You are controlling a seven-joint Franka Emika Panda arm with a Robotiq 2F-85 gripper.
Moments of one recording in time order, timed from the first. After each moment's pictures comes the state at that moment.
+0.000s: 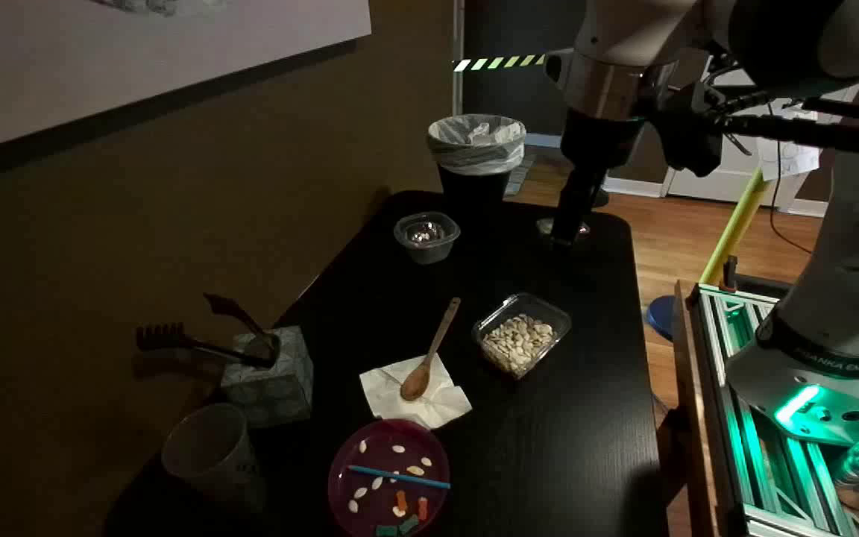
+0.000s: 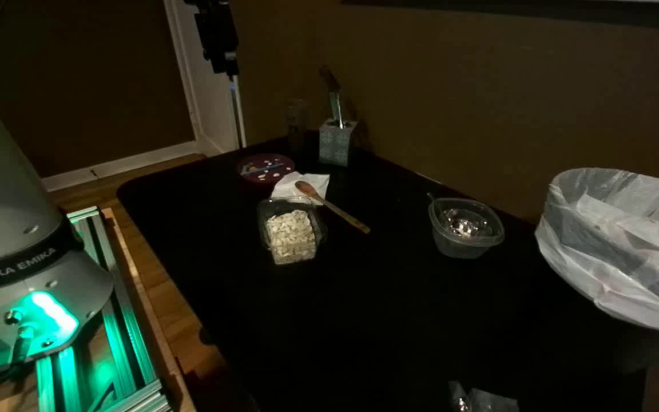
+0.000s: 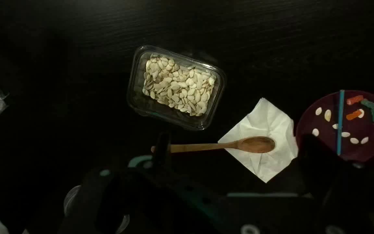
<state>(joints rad) 0.04 -0.60 0.32 -2.62 -0.01 2.06 0.41</state>
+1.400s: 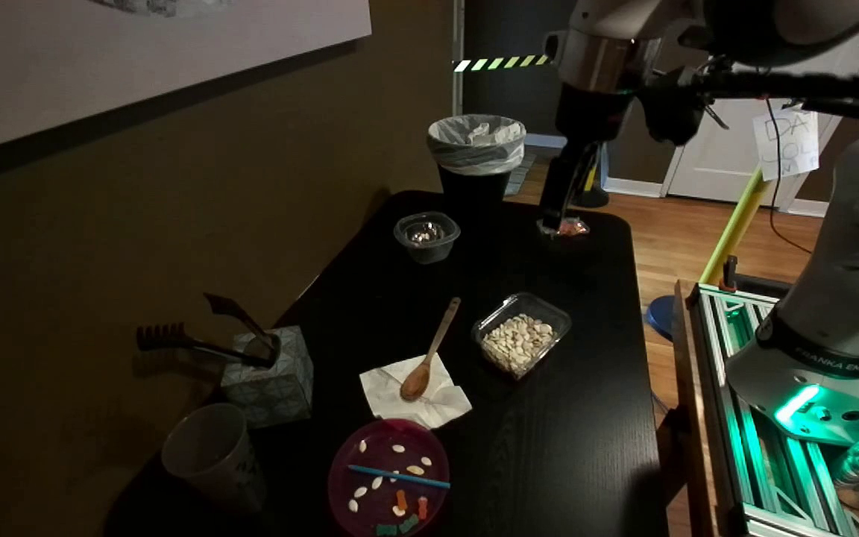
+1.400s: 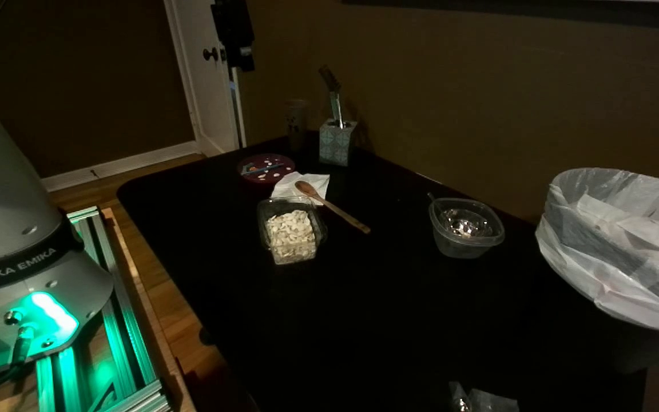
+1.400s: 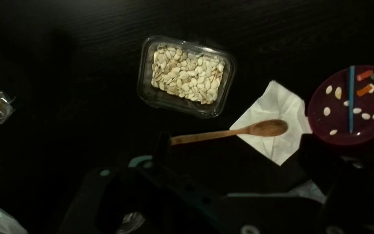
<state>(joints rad) 0.01 -0.61 0.22 -2.60 -0.03 2.08 0.38</state>
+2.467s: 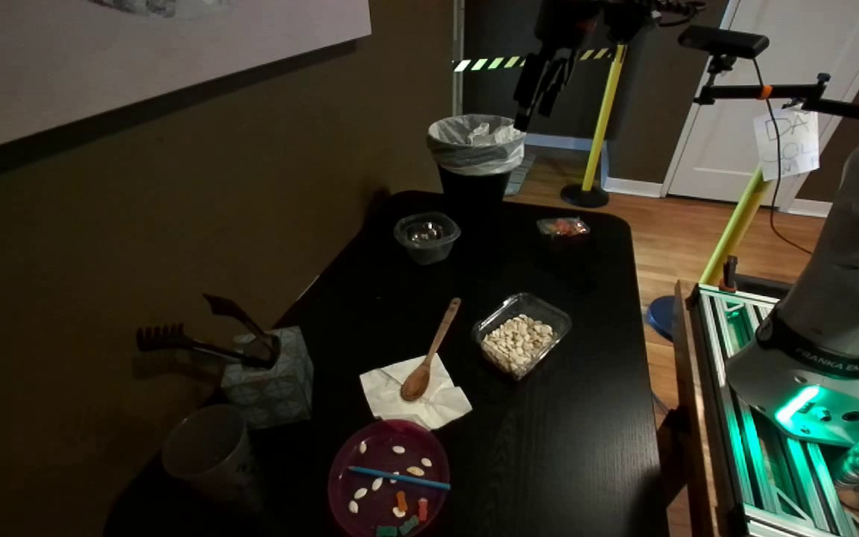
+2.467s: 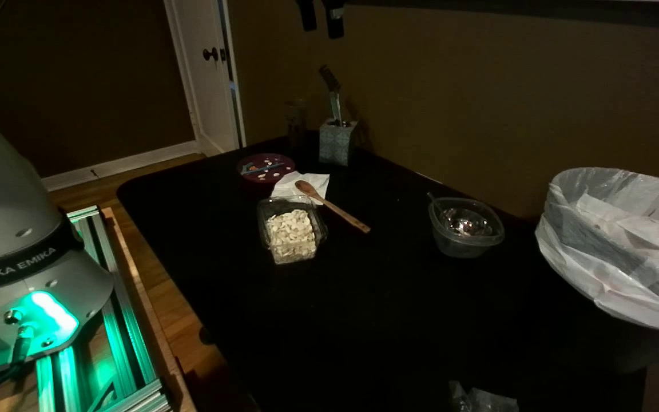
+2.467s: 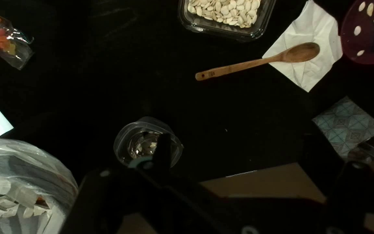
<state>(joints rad) -0.10 -0.51 -0.05 -2.41 -0.05 2.13 0.08</state>
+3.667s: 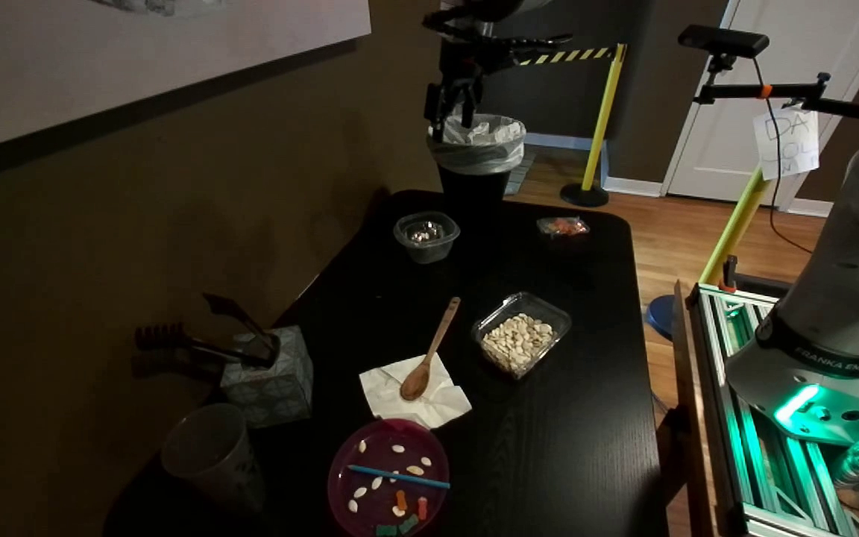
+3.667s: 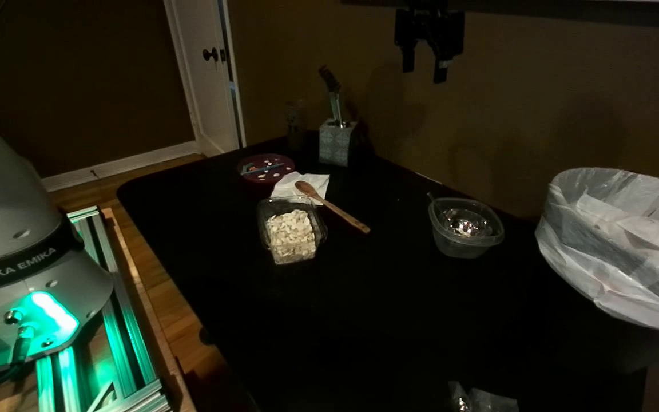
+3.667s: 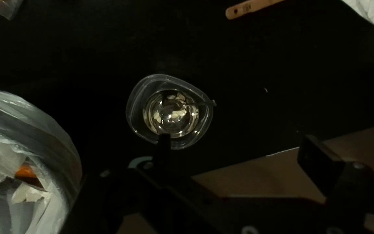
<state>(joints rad) -0.14 0.12 -0.10 -1.89 -0.03 2.18 0.05</state>
